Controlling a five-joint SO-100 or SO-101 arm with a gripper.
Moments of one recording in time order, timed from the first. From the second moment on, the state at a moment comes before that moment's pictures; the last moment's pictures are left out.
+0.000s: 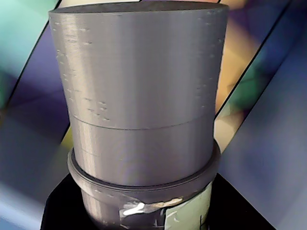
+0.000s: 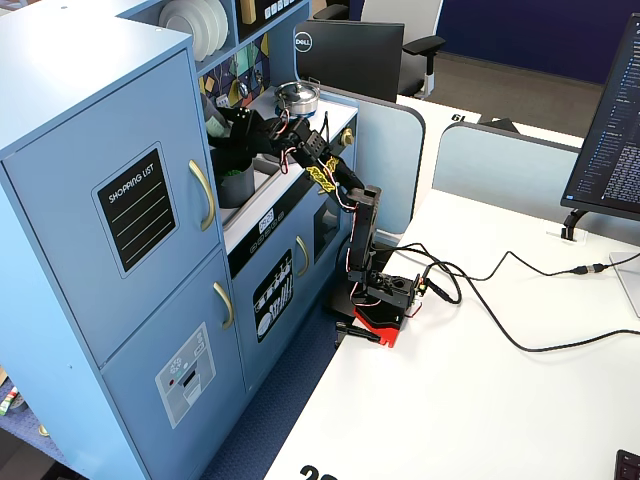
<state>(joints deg) -2.6 97.5 49.5 56.1 64.8</state>
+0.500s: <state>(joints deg) -4.0 98.3 54.2 54.8 66.1</state>
